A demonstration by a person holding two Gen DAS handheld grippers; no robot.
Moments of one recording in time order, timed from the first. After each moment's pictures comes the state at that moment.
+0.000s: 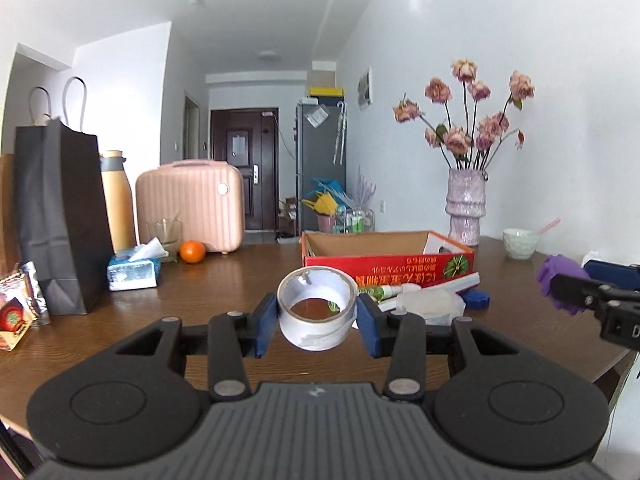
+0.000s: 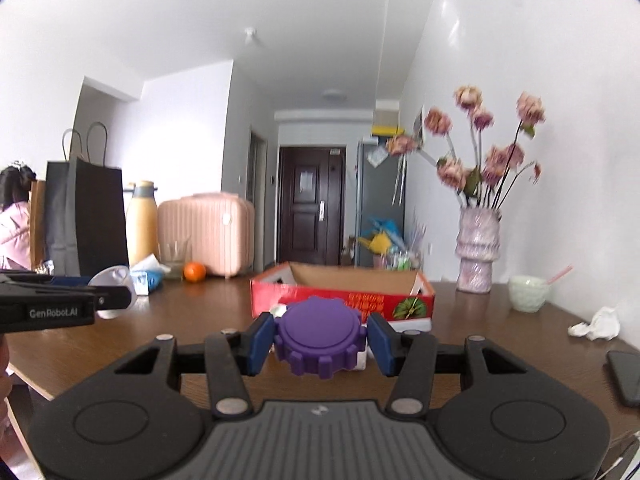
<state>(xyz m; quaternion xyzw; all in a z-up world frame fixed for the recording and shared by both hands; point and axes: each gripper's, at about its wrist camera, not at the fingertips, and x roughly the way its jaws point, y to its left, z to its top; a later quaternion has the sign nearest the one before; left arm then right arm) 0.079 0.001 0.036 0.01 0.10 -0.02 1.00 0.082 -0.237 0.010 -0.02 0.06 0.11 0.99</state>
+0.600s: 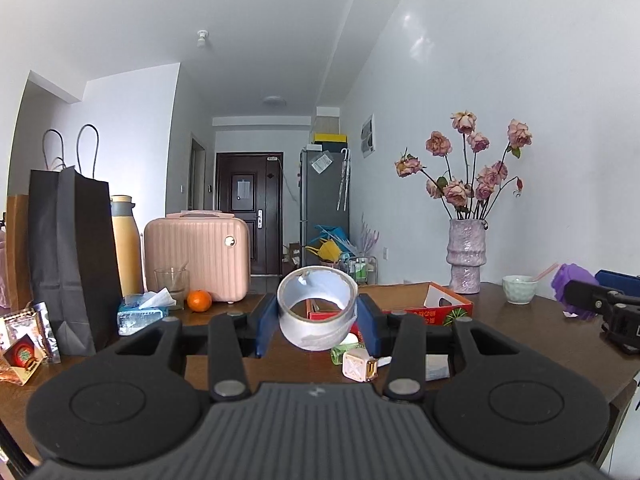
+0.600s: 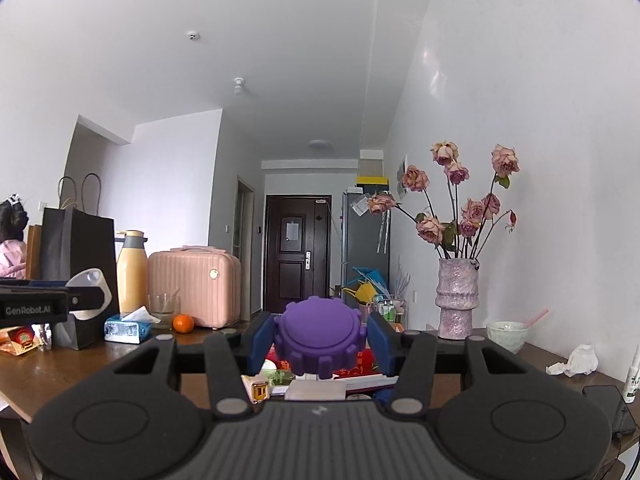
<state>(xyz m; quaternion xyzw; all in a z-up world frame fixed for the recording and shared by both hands) 0.071 0.001 0.064 0.01 0.03 -0.01 1.00 0.062 -0.255 0.034 -0.01 -0.01 0.09 1.00</state>
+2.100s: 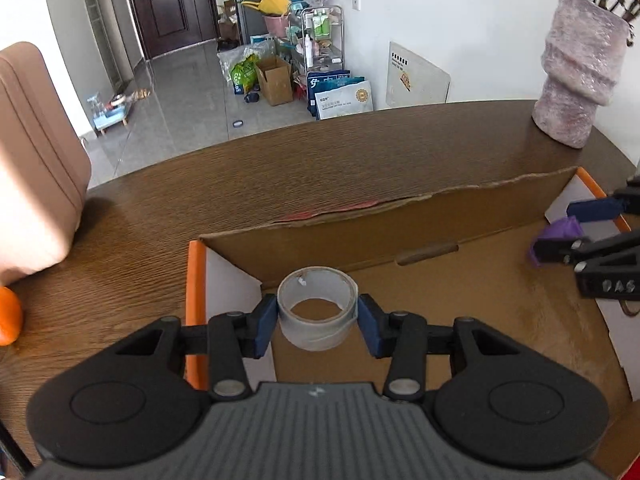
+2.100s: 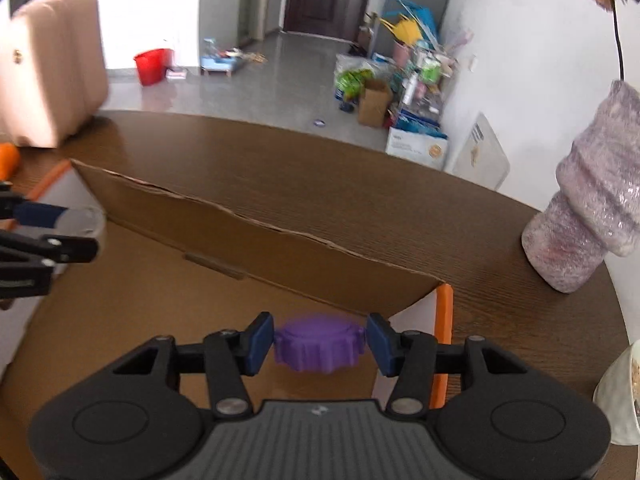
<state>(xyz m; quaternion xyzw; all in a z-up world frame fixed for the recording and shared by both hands) 0.683 -0.043 0.012 0.07 0.44 -0.08 0.89 0.710 -0.250 0.007 -0.13 0.45 0.10 0.88</state>
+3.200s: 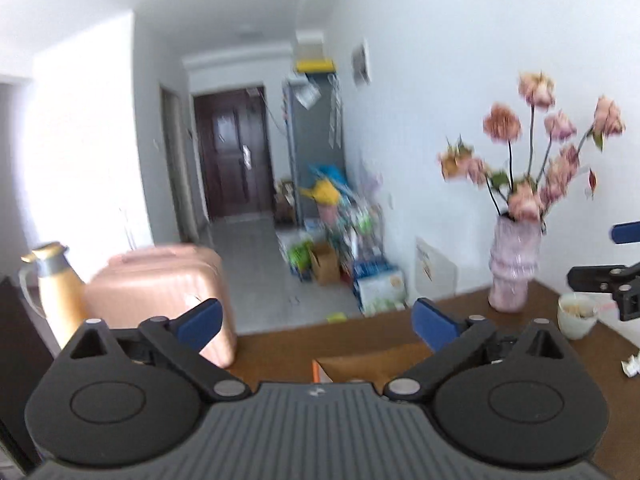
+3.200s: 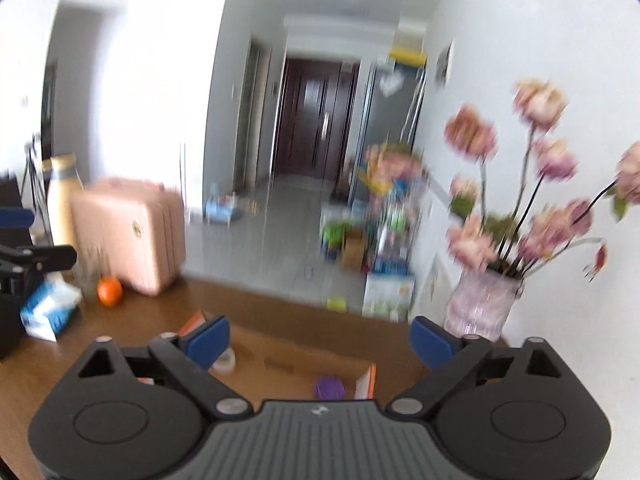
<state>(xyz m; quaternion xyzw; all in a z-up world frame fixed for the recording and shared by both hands) 0.394 -0.007 0.258 0.06 0.15 -0.01 0.99 0.441 -0.266 0.249 -0.09 0.20 0.11 0.97</state>
